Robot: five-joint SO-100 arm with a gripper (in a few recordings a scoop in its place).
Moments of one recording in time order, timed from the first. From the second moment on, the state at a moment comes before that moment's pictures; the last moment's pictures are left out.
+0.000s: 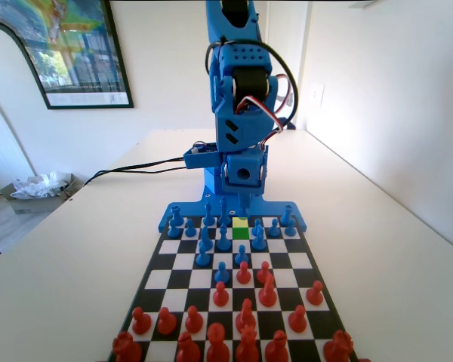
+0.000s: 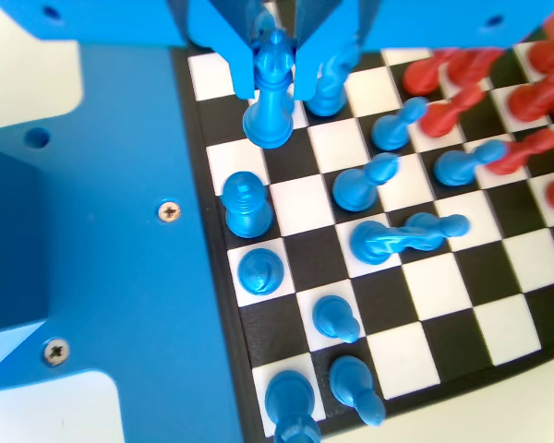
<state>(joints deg) -5.9 112.0 149.2 49.1 -160.1</state>
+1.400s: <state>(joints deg) -4.3 103.7 148.2 40.8 -156.4</state>
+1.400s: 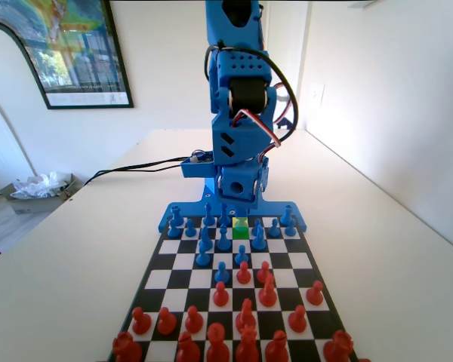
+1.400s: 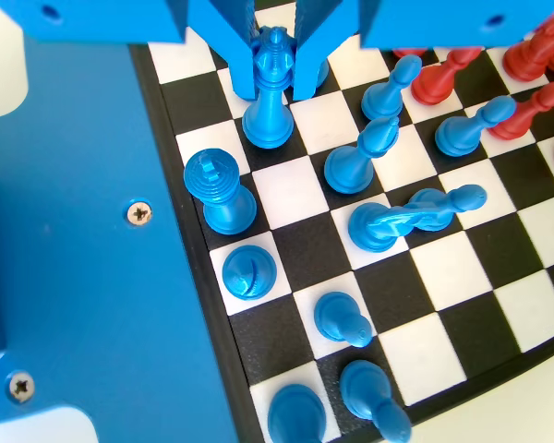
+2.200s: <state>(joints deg) -3.3 102.7 151.3 33.2 -158.6</state>
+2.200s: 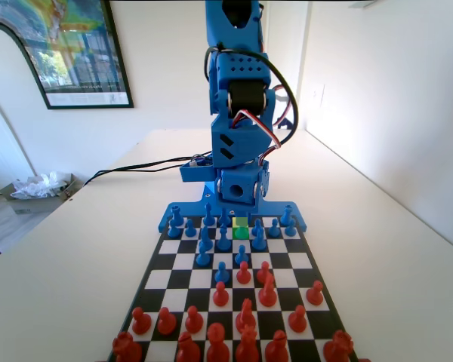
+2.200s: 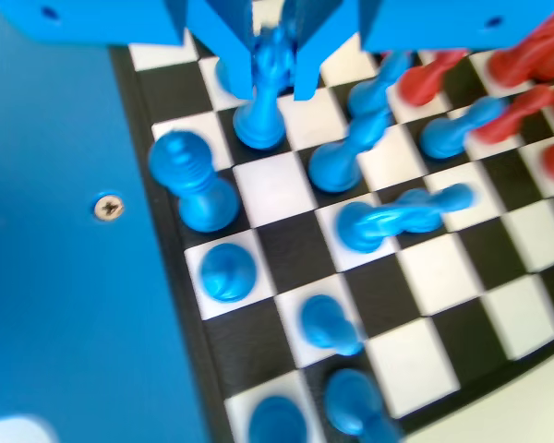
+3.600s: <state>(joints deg) -11.4 117.5 130.1 66.0 -124.7</state>
